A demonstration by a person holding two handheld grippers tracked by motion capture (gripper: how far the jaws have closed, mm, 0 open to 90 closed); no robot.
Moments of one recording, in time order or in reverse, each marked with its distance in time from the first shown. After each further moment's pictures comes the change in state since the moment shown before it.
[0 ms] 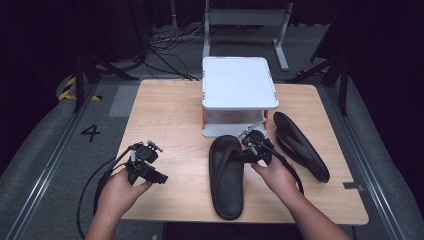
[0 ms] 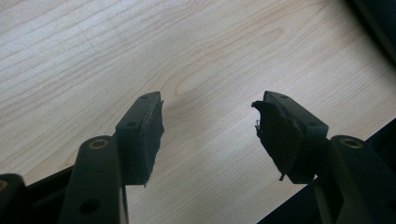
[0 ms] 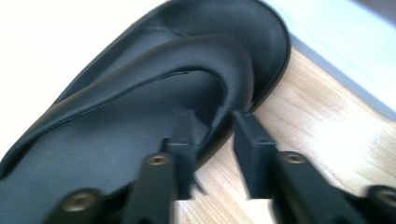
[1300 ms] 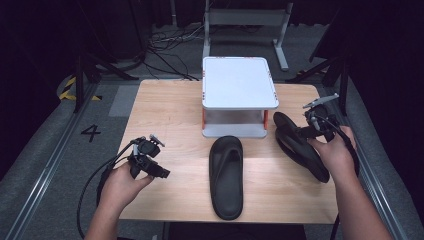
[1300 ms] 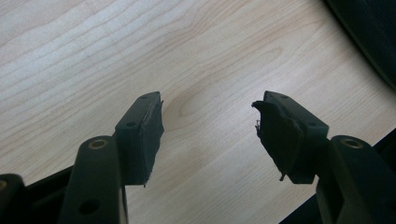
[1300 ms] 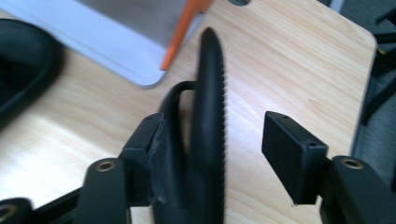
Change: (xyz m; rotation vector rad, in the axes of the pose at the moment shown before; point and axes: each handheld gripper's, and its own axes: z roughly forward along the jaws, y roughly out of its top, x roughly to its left) left arm 0.006 0.013 0.000 -0.007 -0.007 0.018; right arm -0.131 -0.037 -0.098 -0.079 -0.327 0.119
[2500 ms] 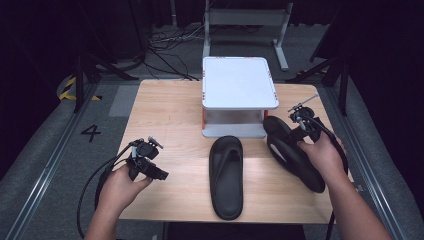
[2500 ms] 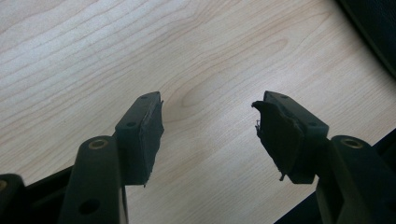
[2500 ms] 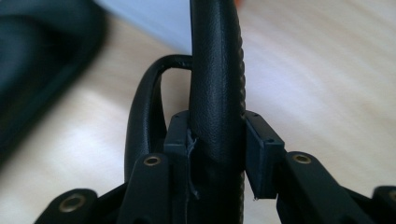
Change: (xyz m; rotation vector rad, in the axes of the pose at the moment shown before) left arm -0.001 -0.004 0.001 0.007 0.008 -0.006; right arm 0.025 0.009 0.020 0.172 0.184 0.020
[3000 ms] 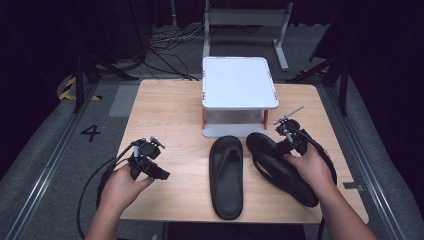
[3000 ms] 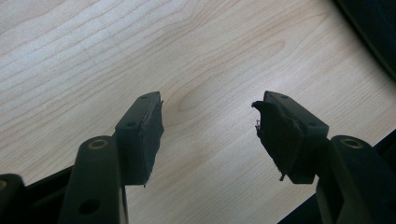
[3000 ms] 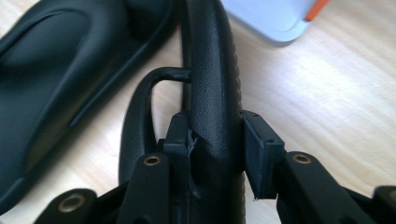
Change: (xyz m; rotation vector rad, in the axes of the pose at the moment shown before) left arm -0.001 0.002 0.003 0.004 -0.004 0.005; right arm 0.037 -0.008 0.019 0.032 0.107 -0.036
